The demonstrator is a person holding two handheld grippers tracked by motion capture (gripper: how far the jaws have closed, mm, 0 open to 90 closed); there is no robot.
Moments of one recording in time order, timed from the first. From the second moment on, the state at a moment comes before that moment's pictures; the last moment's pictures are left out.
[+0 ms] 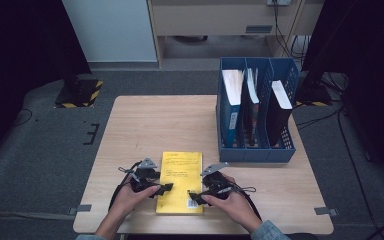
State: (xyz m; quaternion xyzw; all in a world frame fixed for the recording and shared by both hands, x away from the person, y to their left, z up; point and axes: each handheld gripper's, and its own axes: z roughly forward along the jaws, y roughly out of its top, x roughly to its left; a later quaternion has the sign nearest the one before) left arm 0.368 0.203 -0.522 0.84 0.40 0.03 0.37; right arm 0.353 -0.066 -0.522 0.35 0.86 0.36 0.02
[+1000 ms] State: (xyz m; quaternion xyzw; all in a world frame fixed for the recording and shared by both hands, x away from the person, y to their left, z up) left arm 0.385 0.189 -0.499 0.85 0.38 -0.02 0.37; right arm 0.352 -0.068 -0.525 0.35 0.86 0.37 0.02
